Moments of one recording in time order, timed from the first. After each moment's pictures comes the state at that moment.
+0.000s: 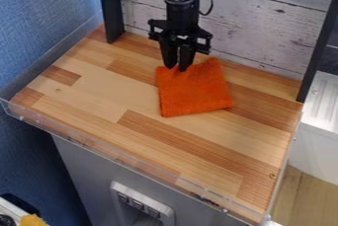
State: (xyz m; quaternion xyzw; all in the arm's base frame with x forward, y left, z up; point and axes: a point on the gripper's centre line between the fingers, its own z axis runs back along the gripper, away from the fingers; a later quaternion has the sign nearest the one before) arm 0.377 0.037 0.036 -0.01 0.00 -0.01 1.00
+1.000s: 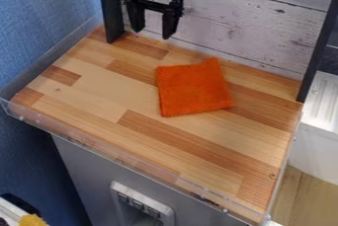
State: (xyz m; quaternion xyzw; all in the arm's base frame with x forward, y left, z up) arm 0.393 0.092 0.072 0.00 0.01 0.01 1.00
